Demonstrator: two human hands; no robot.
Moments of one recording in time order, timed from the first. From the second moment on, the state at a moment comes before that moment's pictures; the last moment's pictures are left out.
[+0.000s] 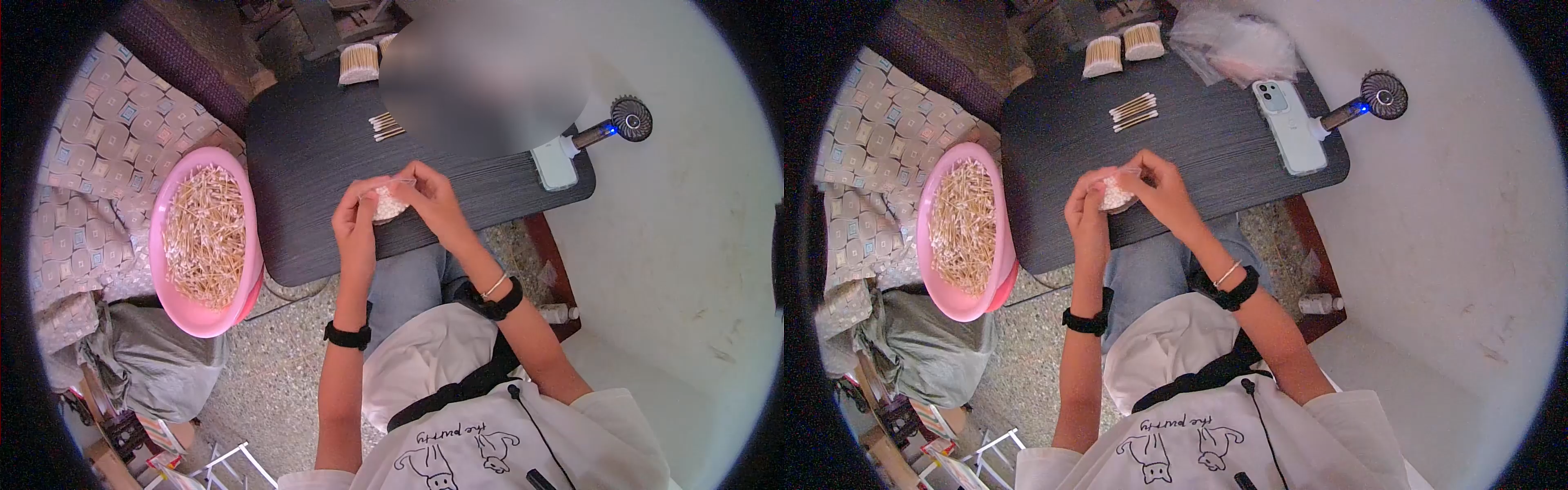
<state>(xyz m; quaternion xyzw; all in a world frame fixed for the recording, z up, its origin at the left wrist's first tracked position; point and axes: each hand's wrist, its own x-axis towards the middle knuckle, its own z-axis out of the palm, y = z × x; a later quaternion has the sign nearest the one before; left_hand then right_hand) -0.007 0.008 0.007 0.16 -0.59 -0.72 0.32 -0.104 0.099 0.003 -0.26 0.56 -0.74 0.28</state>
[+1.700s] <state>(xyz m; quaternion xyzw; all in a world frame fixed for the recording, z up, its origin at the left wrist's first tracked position) -0.001 -0.013 -0.004 0.17 -0.58 -0.75 0.26 -0.109 0.098 -0.008 -0.35 0.52 -0.75 0.20</state>
